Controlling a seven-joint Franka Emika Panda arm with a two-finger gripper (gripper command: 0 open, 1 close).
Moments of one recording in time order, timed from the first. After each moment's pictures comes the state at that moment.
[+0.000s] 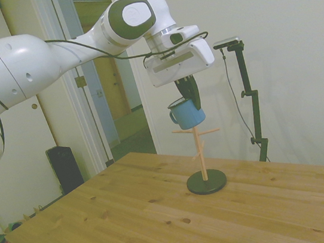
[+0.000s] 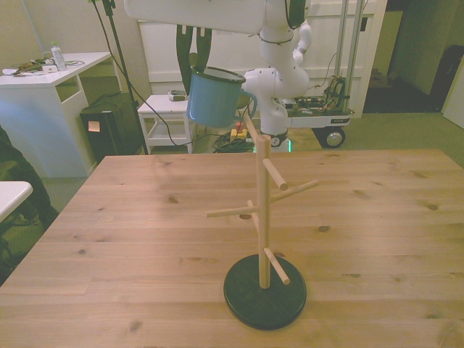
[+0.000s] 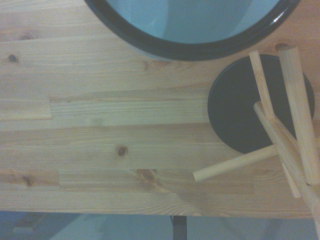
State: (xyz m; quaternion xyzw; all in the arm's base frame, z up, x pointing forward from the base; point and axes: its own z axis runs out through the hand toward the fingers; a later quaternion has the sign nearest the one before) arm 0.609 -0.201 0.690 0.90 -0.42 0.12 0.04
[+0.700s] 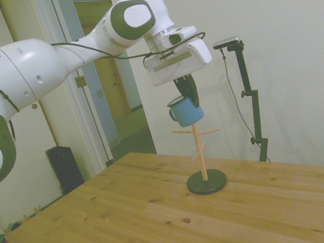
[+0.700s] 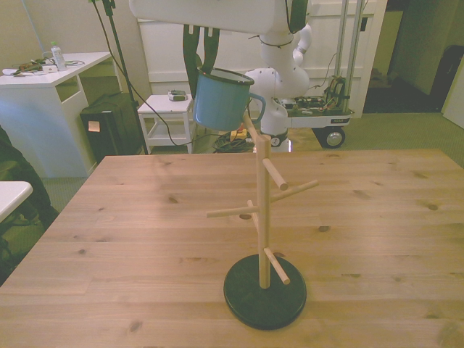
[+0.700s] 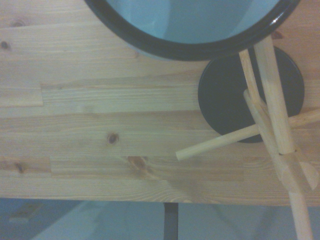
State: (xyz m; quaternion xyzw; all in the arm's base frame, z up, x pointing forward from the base) arm 0.624 -0.186 0.691 0.90 -0.42 0.12 0.04
